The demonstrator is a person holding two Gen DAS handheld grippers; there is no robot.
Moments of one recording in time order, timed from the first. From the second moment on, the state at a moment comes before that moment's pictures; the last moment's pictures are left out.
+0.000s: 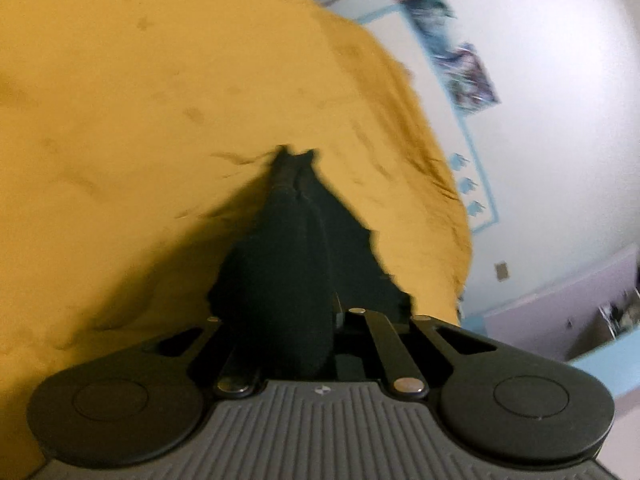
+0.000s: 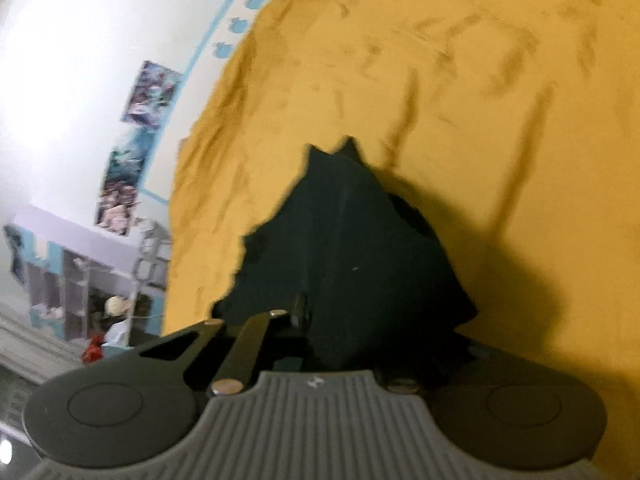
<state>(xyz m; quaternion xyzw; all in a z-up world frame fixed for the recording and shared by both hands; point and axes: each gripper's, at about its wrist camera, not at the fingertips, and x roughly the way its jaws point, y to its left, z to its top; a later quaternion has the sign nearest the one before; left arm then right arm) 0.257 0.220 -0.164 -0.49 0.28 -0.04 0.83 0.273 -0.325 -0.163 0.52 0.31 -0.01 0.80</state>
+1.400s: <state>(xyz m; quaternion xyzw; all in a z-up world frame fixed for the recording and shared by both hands) 0.144 0.073 -0.154 -0.24 0.33 -0.14 0.90 0.158 -0.199 -0.151 0.30 0.30 0.19 0.89</state>
